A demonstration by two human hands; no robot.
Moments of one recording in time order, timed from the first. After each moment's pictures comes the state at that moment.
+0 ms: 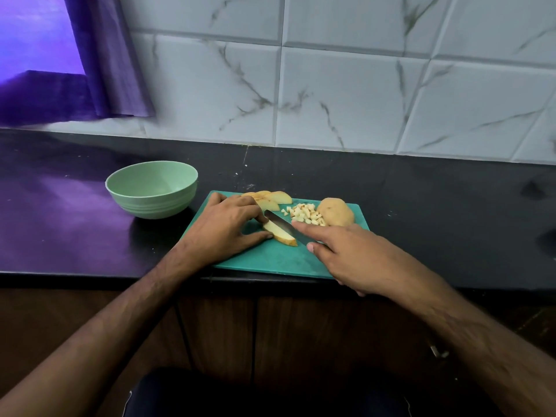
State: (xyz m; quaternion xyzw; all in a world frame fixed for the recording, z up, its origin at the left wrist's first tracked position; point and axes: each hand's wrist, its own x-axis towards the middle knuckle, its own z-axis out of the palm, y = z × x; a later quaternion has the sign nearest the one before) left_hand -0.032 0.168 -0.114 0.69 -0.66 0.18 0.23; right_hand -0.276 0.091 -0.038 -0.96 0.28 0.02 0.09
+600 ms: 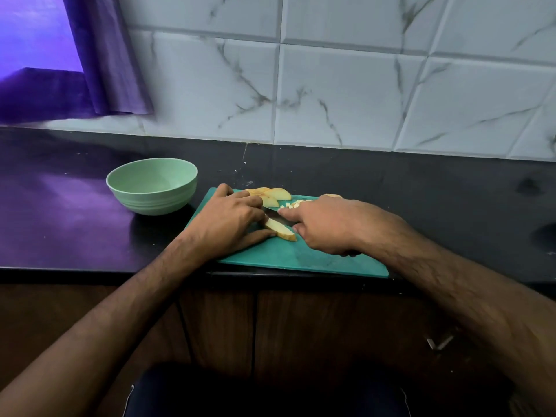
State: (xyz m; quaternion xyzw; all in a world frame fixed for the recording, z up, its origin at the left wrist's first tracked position) left_hand -0.034 0.164 -0.110 0.64 -0.70 0.29 0.14; right_hand -0.234 0.090 -0.010 -0.96 0.24 0.10 -0.04
